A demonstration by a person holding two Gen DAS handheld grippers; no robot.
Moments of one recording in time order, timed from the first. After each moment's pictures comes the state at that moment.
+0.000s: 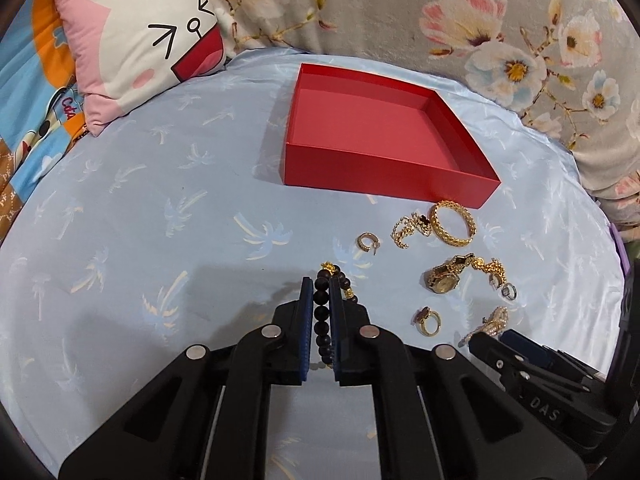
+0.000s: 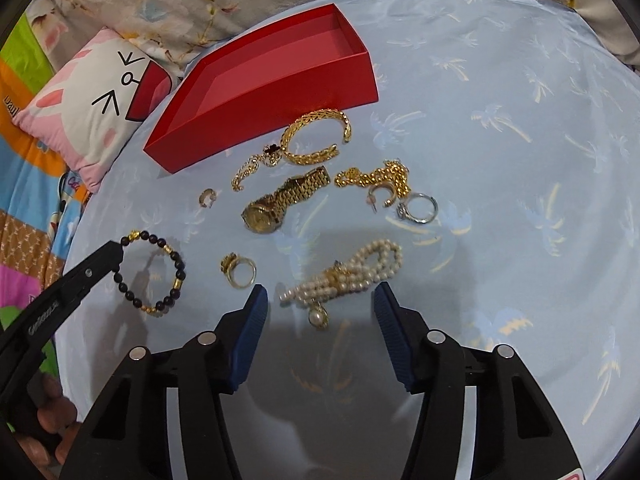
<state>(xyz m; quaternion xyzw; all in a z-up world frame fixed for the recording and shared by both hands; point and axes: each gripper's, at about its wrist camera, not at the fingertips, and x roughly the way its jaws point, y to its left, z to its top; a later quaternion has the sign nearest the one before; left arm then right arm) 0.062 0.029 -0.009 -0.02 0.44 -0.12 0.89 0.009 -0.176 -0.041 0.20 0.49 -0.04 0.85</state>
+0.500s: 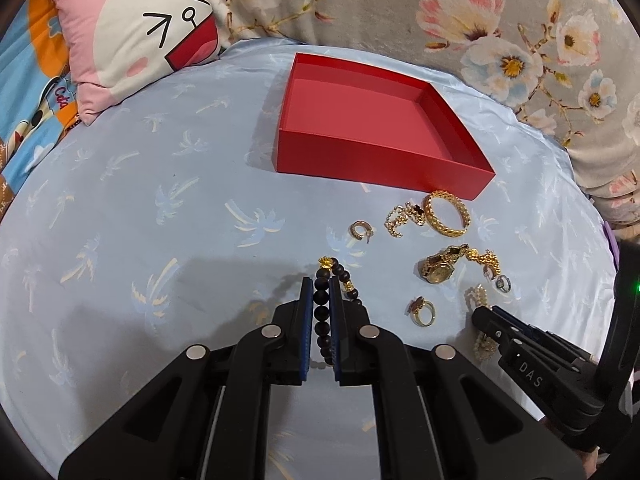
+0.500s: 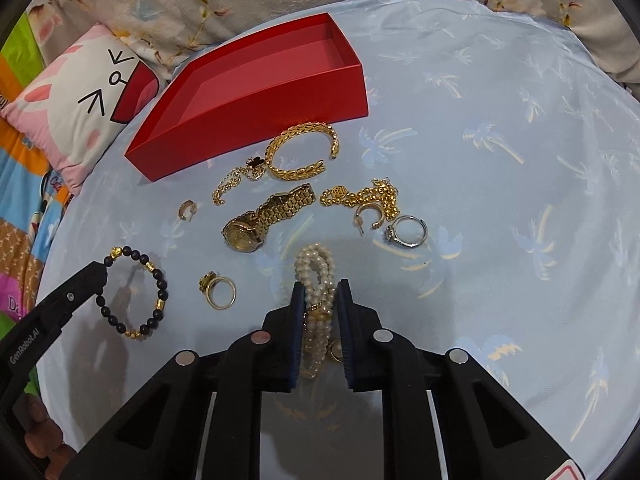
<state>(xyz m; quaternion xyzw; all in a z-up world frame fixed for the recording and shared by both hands) 0.059 0.031 -0.012 -0.03 0.45 -0.14 0.88 0.015 -0.177 -0.042 0.17 0.48 -0.07 0.86</state>
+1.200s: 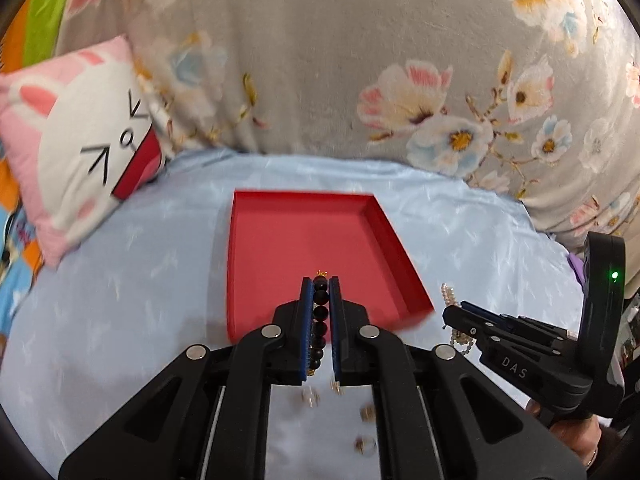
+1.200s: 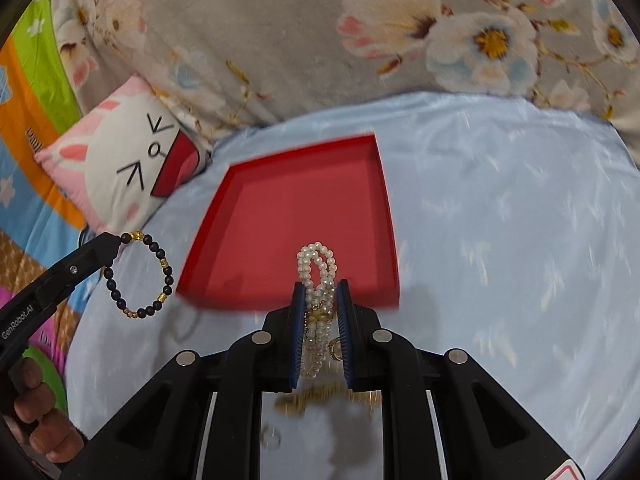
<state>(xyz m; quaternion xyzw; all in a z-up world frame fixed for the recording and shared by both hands) 0.148 -0.006 0.099 -0.02 0.34 -0.22 0.91 0.113 -0.218 0.062 0.15 0.40 -0.01 0.91</state>
